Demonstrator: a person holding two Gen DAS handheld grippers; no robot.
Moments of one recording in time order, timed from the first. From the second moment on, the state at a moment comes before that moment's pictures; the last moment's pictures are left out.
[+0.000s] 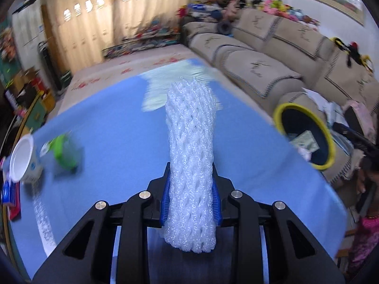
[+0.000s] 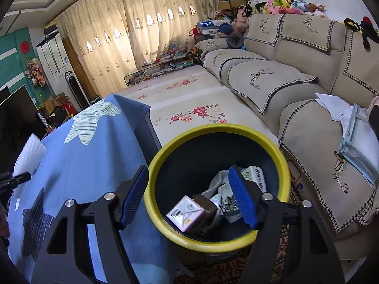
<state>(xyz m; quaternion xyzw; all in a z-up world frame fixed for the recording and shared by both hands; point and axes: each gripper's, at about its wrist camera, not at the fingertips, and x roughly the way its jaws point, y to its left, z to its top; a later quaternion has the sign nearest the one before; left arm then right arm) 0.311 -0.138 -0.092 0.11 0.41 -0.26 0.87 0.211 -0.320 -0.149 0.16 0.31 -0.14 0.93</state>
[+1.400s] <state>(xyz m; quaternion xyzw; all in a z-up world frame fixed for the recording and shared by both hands) 0.308 -0.392 -0.091 0.11 0.43 -0.40 0.80 0.129 -0.405 -0.161 0.21 0.30 -0.19 0.91</state>
